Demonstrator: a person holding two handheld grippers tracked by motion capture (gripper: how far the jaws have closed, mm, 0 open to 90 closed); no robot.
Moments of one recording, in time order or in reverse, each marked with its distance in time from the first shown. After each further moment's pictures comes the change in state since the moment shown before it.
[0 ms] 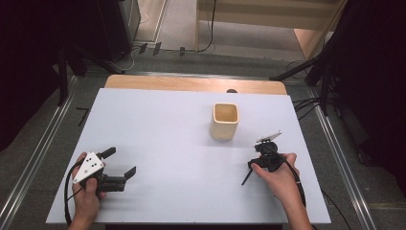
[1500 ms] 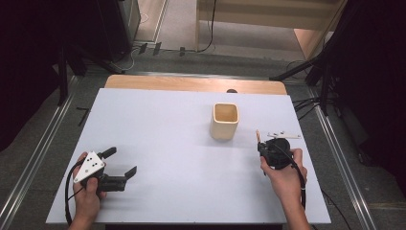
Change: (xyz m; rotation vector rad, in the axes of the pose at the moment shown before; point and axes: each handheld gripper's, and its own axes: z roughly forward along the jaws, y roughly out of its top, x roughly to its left) left arm 0.000 0.000 0.001 0.005 -0.002 0.001; right arm -0.014 -0.010 -0.028 -0.452 0.061 0.015
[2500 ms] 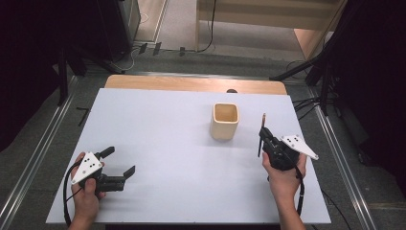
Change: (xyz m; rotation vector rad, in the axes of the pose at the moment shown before) left arm 0.000 0.001 -0.005 -0.032 0.017 0.001; right arm -0.002 -0.011 -0.016 -0.532 0.110 0.067
